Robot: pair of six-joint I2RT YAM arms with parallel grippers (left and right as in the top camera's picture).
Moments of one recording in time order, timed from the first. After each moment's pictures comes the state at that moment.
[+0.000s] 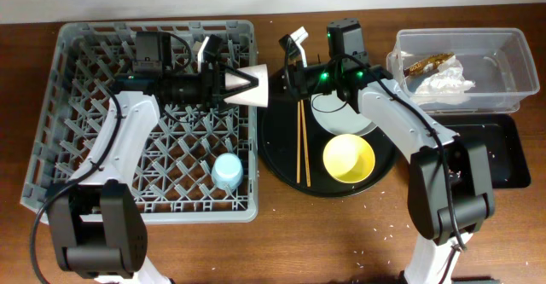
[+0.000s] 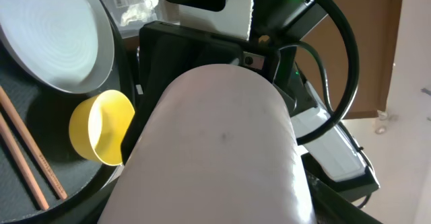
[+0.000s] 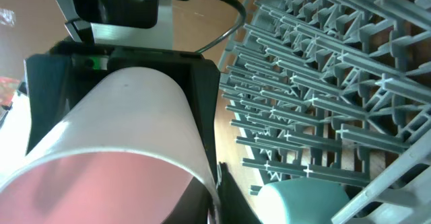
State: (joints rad) left arm -0.06 1.83 1.44 -0.58 1.40 -0.41; right arm 0.29 1.98 1.47 -0.16 -1.30 0.56
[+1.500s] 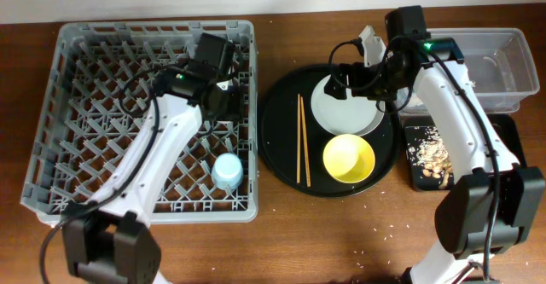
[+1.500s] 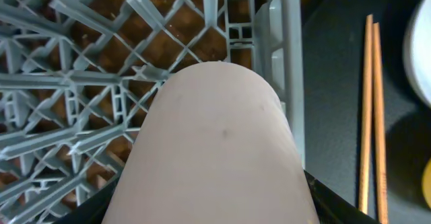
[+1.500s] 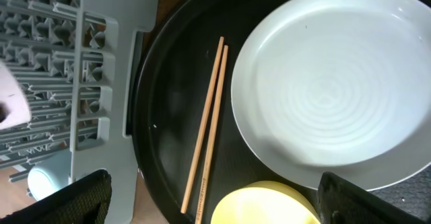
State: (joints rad) left arm -0.35 1.78 1.56 -0.98 -0.09 -0.25; right arm 0.08 1.86 1.67 -1.02 -0.45 0.07
